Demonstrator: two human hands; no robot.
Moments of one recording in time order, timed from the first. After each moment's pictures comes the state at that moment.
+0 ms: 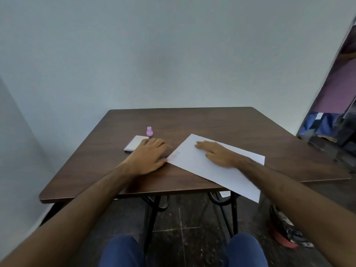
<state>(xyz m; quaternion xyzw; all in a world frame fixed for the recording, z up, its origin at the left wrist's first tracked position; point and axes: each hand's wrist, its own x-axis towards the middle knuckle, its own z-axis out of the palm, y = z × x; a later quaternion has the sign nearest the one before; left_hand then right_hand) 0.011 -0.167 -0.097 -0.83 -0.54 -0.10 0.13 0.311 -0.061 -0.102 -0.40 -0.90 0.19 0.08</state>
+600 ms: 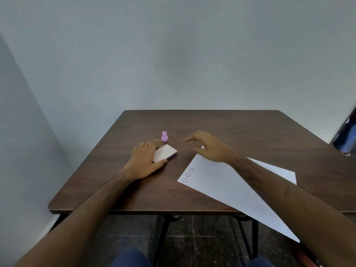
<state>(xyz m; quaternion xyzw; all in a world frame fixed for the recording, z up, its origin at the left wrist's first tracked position) -0.050 -0.145 -0.121 -0.69 -0.69 -0.21 0.01 0.212 -0.028 -0.078 -0.30 -0.92 0.18 0.18</state>
